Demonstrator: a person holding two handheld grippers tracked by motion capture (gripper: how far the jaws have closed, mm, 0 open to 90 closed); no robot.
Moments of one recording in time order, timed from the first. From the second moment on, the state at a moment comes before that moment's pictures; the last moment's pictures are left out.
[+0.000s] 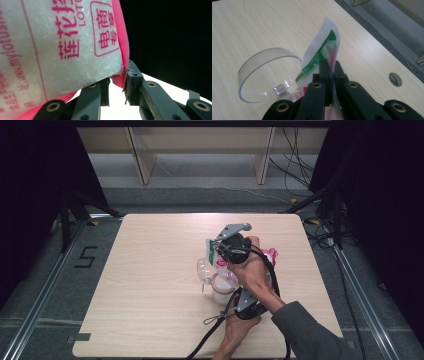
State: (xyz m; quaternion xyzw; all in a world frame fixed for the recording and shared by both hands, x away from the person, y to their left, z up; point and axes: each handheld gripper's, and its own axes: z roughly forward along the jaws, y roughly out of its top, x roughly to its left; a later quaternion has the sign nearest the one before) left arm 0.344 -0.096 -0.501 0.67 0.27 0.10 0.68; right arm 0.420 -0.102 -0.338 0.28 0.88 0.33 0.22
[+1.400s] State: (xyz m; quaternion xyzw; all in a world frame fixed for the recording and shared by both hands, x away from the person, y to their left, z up) left arm 0.344 -0.097 -0.501 0.67 0.27 0.10 0.68; right arm 0.421 -0.103 -0.338 0.28 0.88 0.32 0.23
